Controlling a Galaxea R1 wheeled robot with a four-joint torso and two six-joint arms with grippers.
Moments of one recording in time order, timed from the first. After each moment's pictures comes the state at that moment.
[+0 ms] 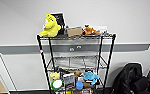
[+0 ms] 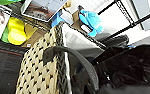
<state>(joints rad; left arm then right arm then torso) 0.92 2.26 -1.45 -0.33 -0.14 -0.05 -0.81 2.46 -1.61 0.23 -0.11 0.23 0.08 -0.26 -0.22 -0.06</state>
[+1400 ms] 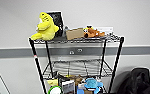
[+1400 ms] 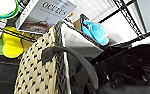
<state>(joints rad) 0.93 2.25 -1.43 -0.33 -0.14 -0.05 -0.83 2.44 -1.58 0.23 -0.11 0.23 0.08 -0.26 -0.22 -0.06</state>
